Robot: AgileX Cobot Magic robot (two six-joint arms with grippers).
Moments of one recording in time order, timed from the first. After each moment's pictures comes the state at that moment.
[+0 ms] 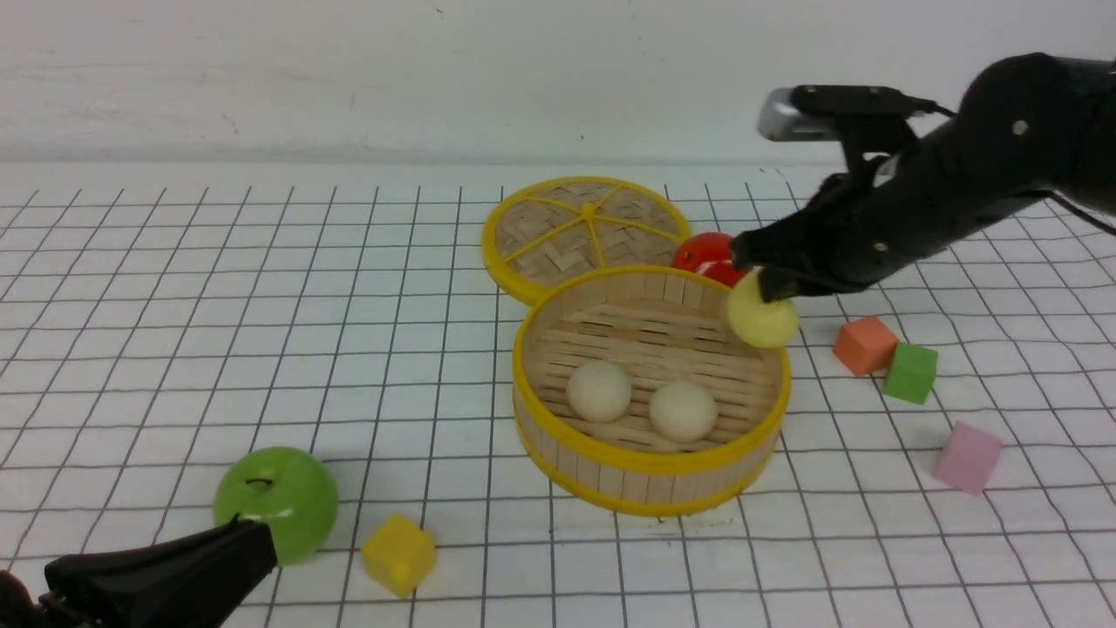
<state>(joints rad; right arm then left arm) 0.32 1.79 -1.45 0.29 0.61 -0.10 -0.60 0.49 -0.26 -0.43 0.02 0.09</state>
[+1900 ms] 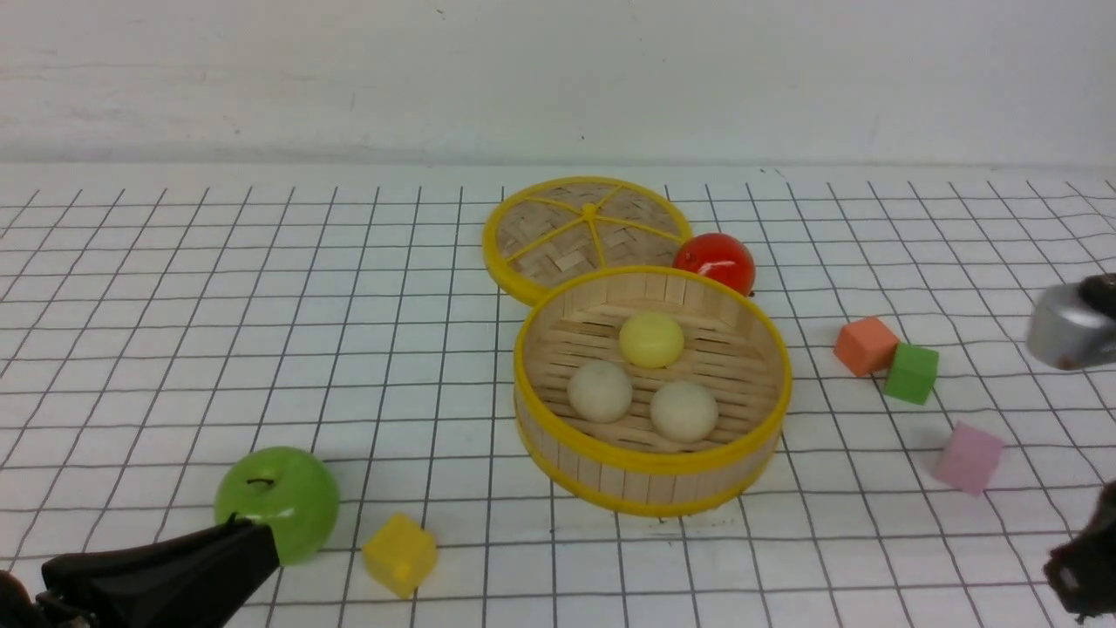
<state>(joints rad) 0.35 0.97 -0.94 0.16 1.18 0.02 -0.60 0.49 -0.26 -0.43 0.03 0.09</state>
